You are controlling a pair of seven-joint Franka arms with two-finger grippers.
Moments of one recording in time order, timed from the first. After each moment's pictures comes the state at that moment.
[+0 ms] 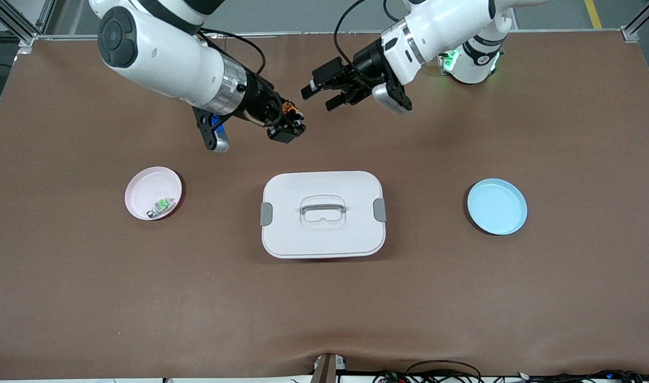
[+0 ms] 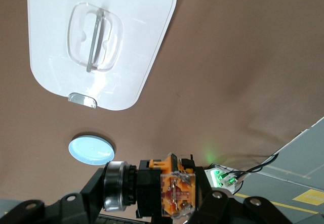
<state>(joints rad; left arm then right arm) 0.05 -0.08 -0.86 -2.03 -1.20 2.62 -0.30 0.63 0.23 -0.08 -1.43 0.58 1.74 1.63</state>
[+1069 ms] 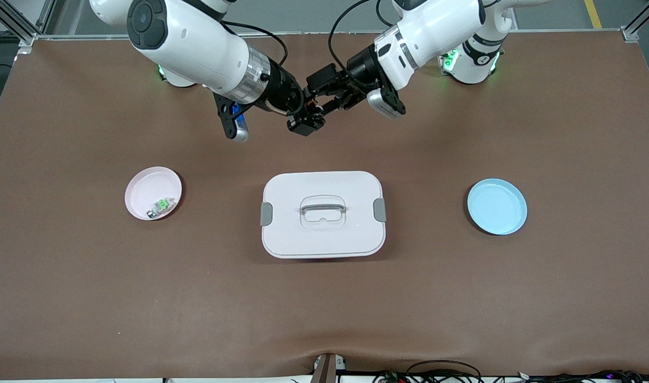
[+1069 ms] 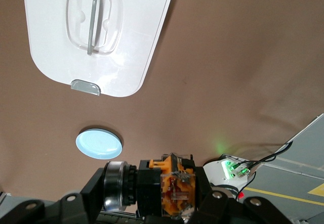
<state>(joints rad) 0.04 -0.03 -0.87 -2.01 -1.20 2.69 -0.30 0.69 0.25 -0.08 -1.41 0.58 1.80 1.72</state>
